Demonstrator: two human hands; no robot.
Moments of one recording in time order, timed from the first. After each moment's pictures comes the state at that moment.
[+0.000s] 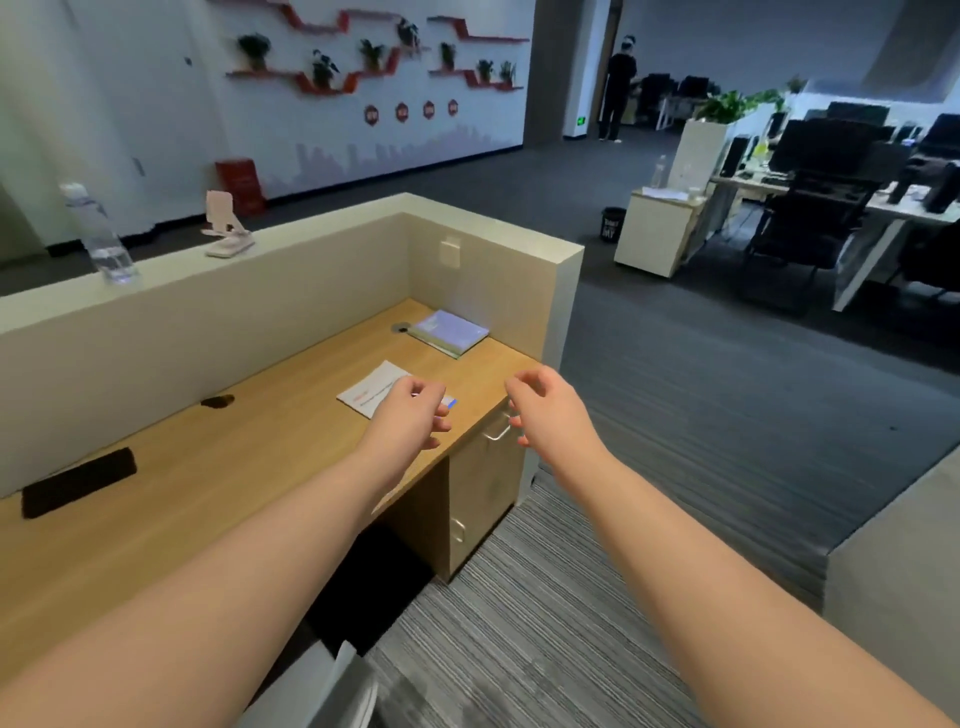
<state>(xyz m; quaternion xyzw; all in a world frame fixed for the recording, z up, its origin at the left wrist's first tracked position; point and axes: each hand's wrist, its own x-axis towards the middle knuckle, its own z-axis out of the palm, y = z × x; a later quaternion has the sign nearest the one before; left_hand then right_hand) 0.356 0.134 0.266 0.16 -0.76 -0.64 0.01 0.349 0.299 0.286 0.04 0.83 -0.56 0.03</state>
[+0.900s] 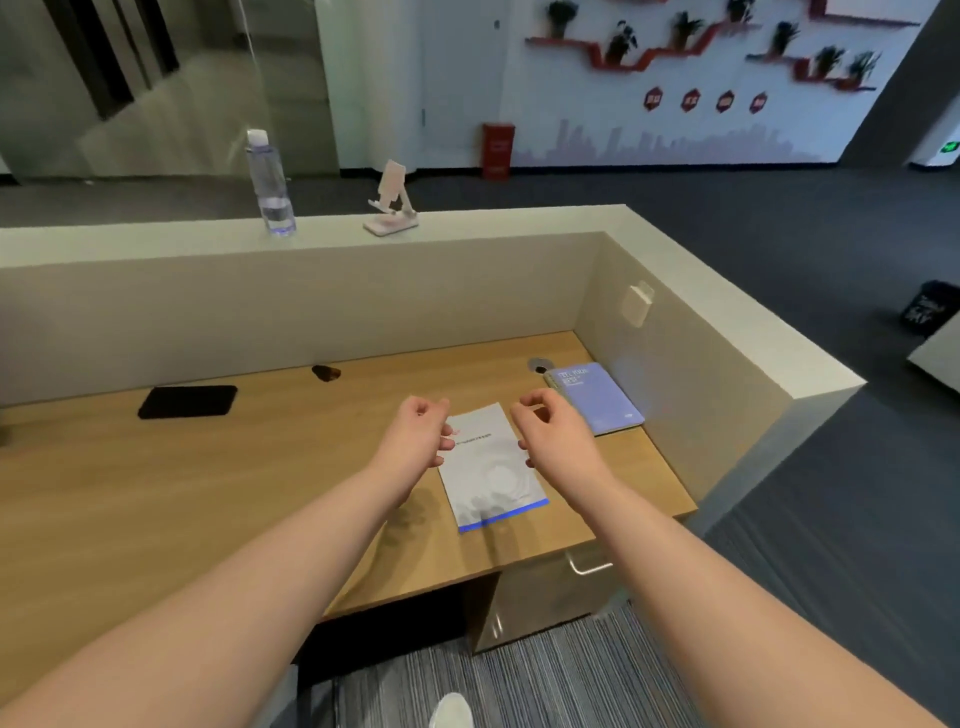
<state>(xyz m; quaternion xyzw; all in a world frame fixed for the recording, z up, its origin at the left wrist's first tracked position) 0.127 0.054 0.201 0.40 -0.65 -0.63 0.16 0.034 0.194 0.232 -0.20 0.83 -0.47 0.21</state>
